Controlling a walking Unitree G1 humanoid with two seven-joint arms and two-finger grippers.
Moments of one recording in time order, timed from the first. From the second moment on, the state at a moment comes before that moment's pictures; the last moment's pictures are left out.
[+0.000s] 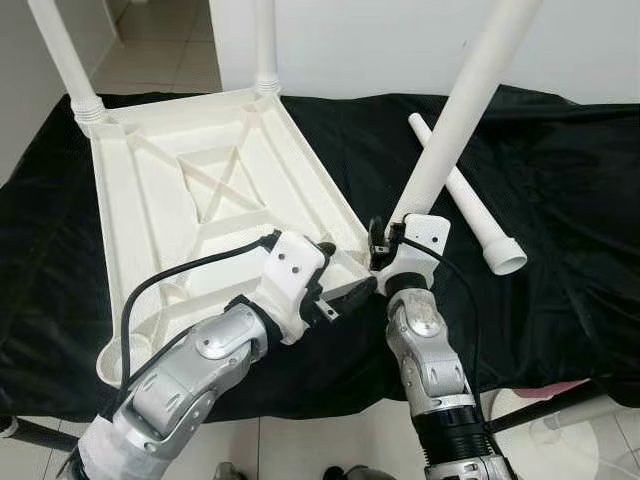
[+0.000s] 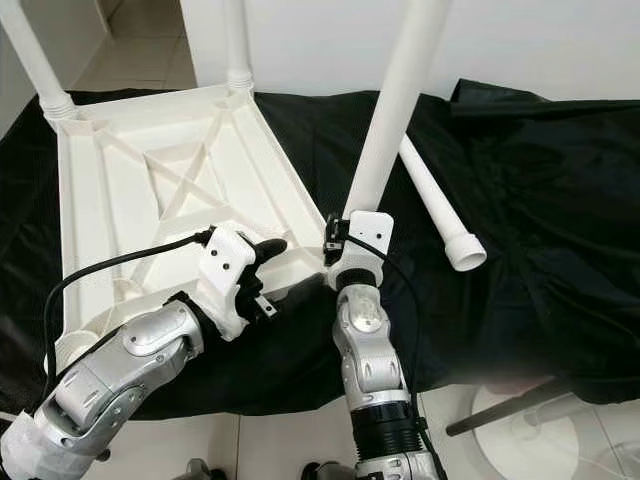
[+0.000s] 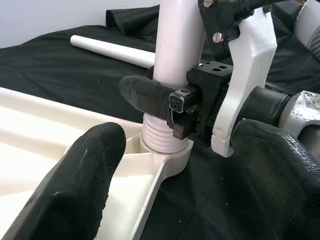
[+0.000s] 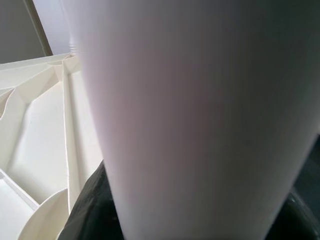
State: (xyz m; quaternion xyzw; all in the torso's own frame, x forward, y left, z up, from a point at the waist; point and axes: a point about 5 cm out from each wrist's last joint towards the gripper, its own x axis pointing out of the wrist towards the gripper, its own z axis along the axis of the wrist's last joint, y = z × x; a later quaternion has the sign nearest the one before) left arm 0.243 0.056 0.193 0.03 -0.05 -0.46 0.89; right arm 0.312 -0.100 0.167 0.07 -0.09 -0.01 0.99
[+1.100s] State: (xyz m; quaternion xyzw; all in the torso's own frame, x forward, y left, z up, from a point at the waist) left arm 0.246 0.052 0.194 0.03 -0.05 -0.46 0.89; right arm 0.325 -0.145 0.165 -0.05 -0.10 0.28 0.95
